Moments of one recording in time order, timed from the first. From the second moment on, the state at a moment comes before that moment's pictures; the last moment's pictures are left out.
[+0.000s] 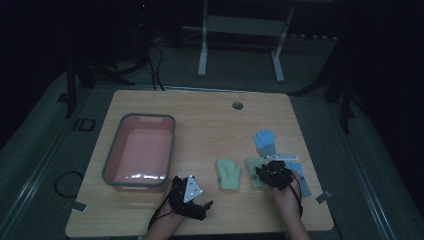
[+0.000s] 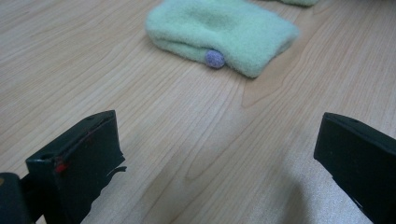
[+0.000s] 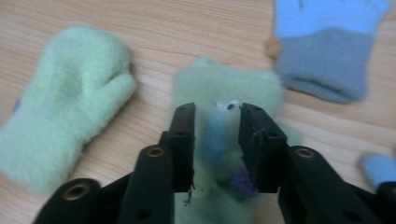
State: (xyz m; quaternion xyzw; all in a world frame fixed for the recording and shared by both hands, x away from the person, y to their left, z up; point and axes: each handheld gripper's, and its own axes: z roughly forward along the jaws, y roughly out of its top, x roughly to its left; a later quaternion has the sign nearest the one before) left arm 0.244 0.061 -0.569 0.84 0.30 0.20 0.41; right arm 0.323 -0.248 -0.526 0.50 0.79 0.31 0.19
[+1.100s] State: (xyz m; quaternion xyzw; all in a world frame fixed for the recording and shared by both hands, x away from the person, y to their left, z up) left arm 0.244 0.060 -0.569 0.84 0.29 0.20 0.41; right arm 0.336 -0.273 -0.545 0.39 0.85 0.33 0.14
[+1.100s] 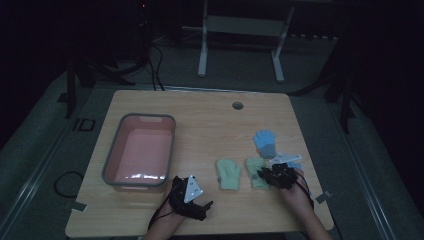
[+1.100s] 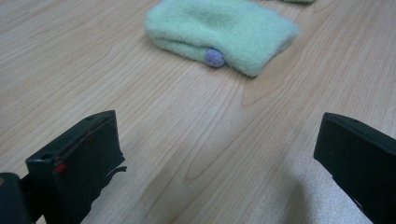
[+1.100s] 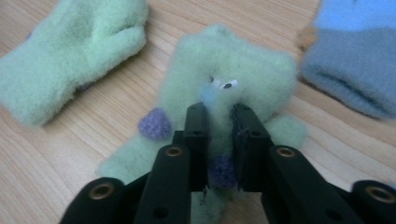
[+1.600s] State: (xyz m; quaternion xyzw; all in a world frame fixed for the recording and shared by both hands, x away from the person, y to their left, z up) left arm 0.244 0.060 -0.569 0.84 0.29 0.20 0.41; right arm 0.320 -0.261 -0.508 0.41 0.83 0.33 0.18
